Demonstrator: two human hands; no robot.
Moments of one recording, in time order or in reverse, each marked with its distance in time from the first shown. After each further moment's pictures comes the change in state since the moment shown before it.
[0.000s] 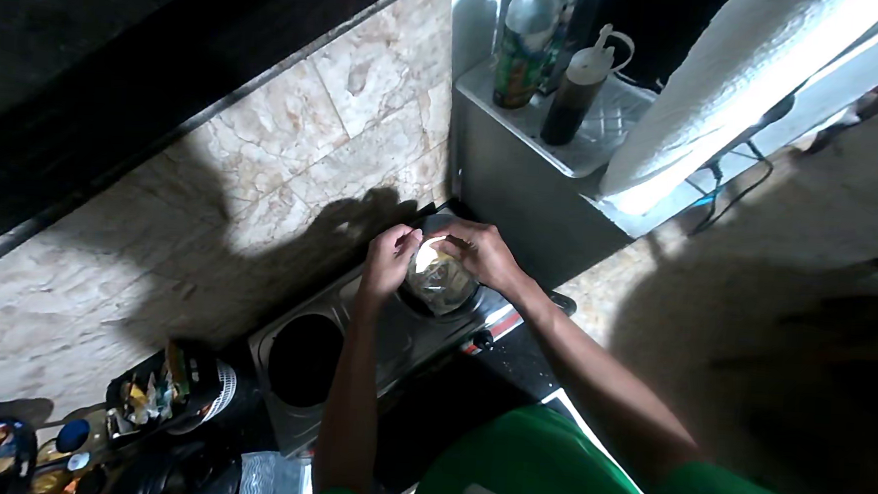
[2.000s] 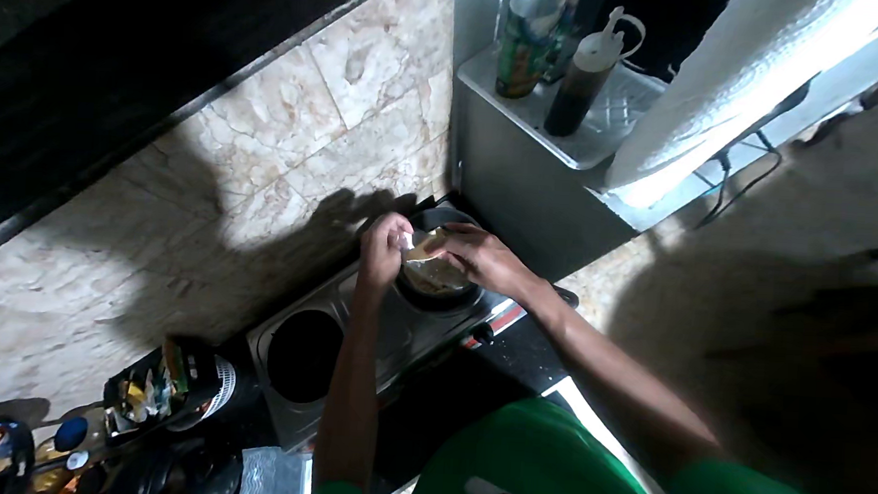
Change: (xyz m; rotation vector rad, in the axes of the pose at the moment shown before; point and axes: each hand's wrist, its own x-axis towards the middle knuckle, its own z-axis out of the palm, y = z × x) left_hand -0.001 -0.015 0.001 0.060 0.096 0.083; right_hand -0.015 0.004 -0.001 -0.158 -0.192 -0.178
